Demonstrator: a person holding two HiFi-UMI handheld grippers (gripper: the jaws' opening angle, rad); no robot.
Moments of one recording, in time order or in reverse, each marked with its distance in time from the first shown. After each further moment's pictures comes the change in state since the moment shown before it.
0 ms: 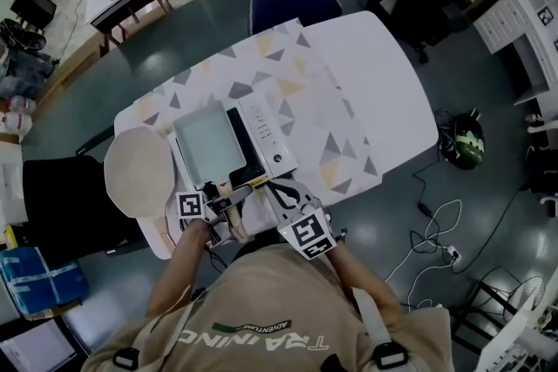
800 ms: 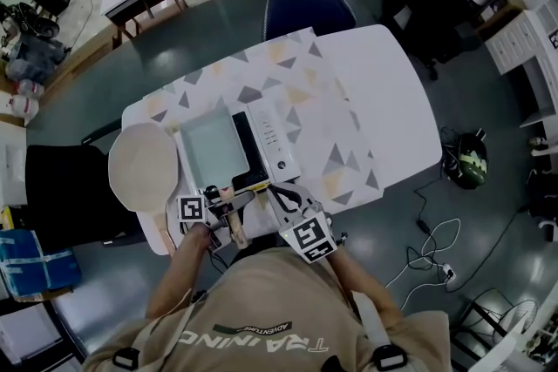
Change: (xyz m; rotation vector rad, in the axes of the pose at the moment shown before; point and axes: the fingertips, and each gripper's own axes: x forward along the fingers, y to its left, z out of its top) left arm -0.001 -0.012 -0.004 -0.031 -0.045 0.030; right arm 0.003 -0.003 0.003 -0.023 0.000 0.057
